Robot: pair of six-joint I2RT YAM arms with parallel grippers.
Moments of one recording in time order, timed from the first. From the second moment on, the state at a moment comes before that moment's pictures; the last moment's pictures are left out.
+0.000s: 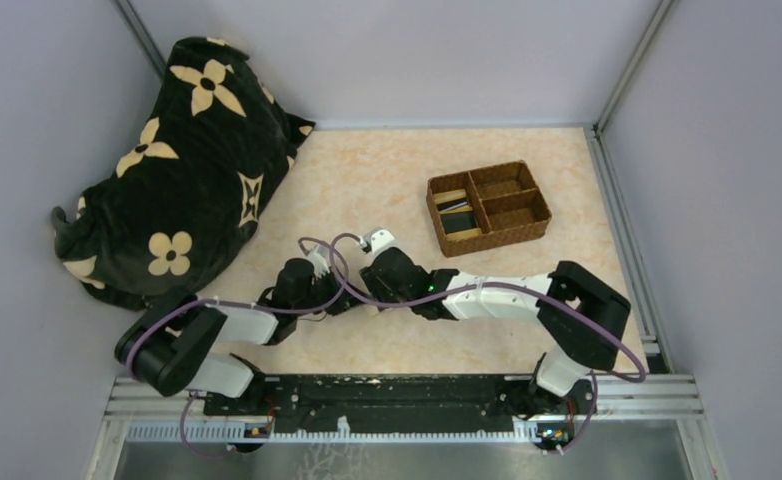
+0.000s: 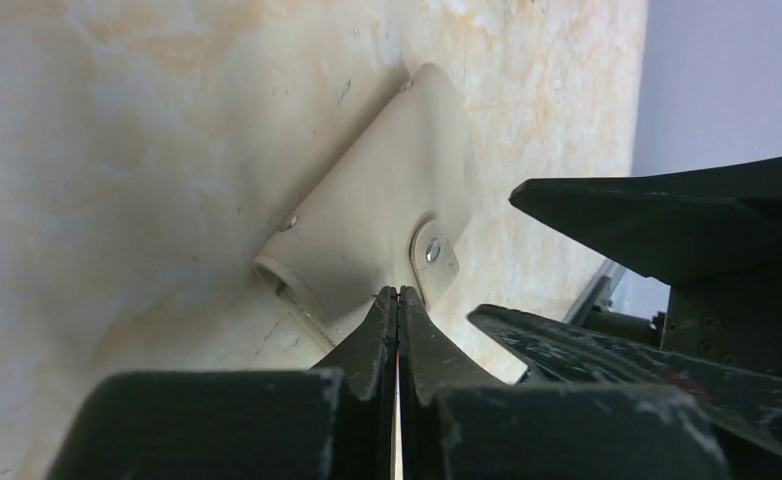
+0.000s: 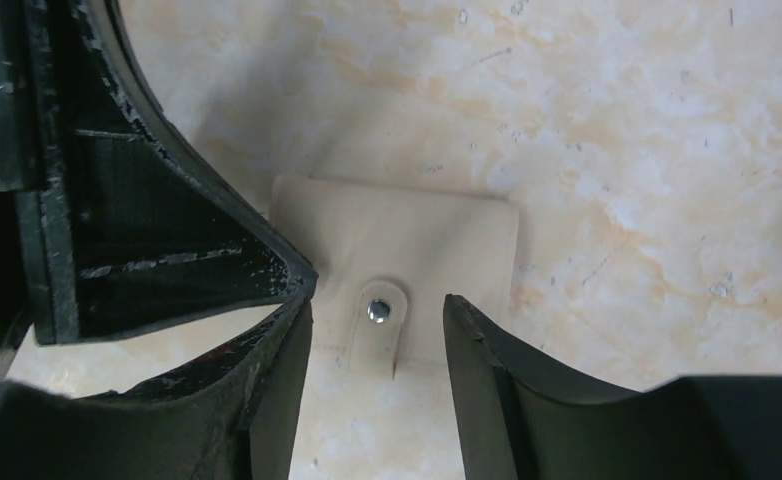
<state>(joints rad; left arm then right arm) -0.56 1.45 0.21 0.75 0.36 -0.97 1.08 1.57 0.87 -0.04 0.29 0.32</state>
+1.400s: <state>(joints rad) -0.56 1.42 0.25 0.63 0.27 -0.90 1.04 1.64 0.91 -0.08 0.20 0.33</state>
